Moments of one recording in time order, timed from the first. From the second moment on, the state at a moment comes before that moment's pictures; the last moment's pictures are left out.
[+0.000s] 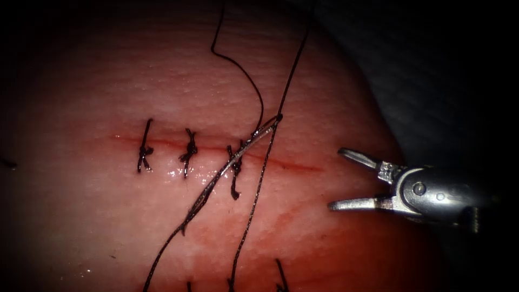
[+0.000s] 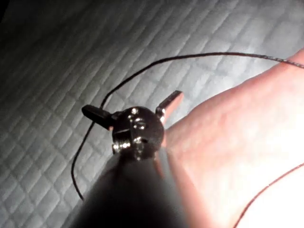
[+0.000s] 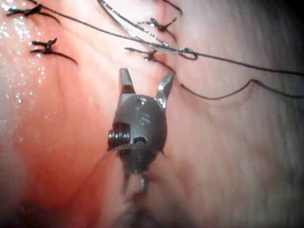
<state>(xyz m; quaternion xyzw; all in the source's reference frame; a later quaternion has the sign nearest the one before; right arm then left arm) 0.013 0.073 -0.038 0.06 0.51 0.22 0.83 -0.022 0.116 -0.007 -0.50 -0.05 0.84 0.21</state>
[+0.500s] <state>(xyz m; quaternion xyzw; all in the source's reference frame) 0.014 0.073 -0.038 0.06 0.51 0.22 0.83 -0.011 0.094 -0.010 -0.52 -0.14 0.83 0.17</state>
